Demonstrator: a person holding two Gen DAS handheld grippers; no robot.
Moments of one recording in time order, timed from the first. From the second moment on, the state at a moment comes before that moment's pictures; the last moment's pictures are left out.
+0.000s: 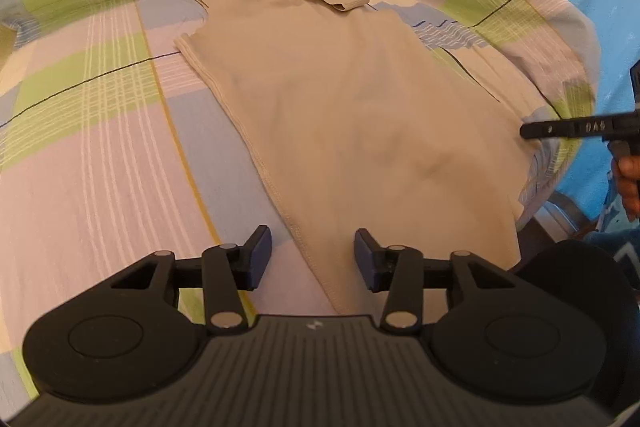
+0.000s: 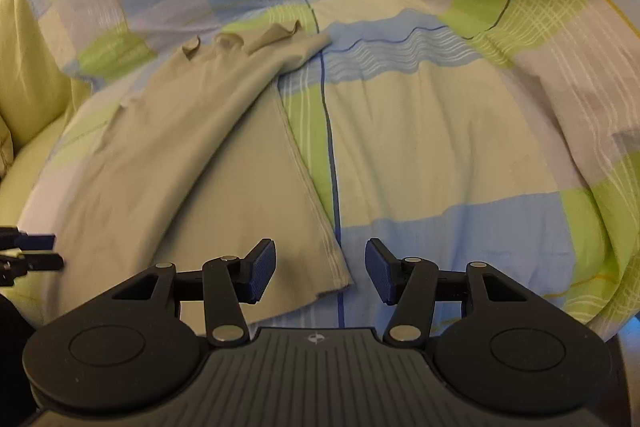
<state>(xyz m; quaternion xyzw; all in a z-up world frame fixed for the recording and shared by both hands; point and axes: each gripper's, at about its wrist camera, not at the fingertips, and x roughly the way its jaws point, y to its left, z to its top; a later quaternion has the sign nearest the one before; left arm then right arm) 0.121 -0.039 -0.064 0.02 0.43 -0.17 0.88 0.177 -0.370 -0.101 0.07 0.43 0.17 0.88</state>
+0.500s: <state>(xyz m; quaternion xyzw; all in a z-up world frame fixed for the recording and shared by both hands) 0.101 0.001 -0.021 0.02 0.45 -0.15 0.88 0.125 -0.372 -0.067 0.04 0.46 0.09 0.88</state>
